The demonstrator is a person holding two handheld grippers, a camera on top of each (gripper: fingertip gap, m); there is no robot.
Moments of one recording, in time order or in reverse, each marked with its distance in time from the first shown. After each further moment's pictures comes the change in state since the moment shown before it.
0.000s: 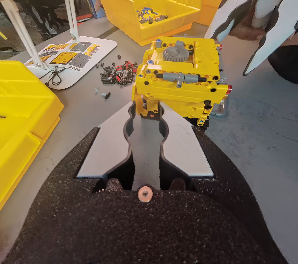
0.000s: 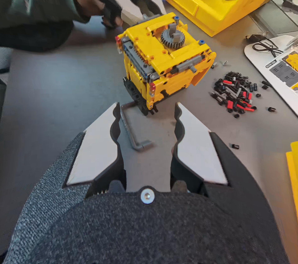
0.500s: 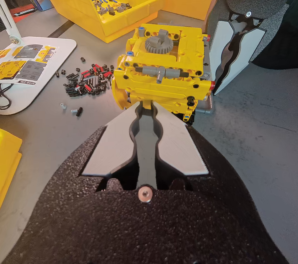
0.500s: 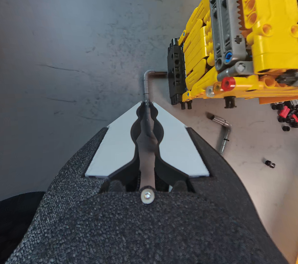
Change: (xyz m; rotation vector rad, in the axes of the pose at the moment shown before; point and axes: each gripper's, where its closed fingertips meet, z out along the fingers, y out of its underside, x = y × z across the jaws) left arm 0.025 0.001 0.030 -0.075 0.249 0.074; right arm -0.039 0.059 0.023 -0.262 -0.161 -0.250
